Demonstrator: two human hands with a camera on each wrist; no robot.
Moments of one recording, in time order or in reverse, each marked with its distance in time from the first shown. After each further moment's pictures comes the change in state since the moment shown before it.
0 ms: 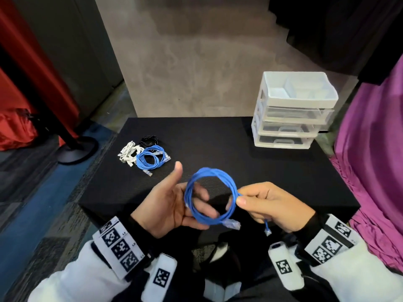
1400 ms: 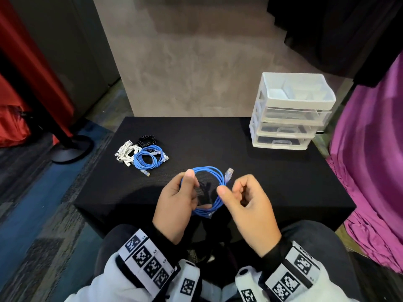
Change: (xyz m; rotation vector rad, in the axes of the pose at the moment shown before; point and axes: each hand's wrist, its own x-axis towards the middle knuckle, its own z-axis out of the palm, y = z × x) left_hand 0.025 -0.025 0.033 0.144 0.644 0.504; right_hand 0.023 0.015 0.072 -0.108 0.787 -0.143
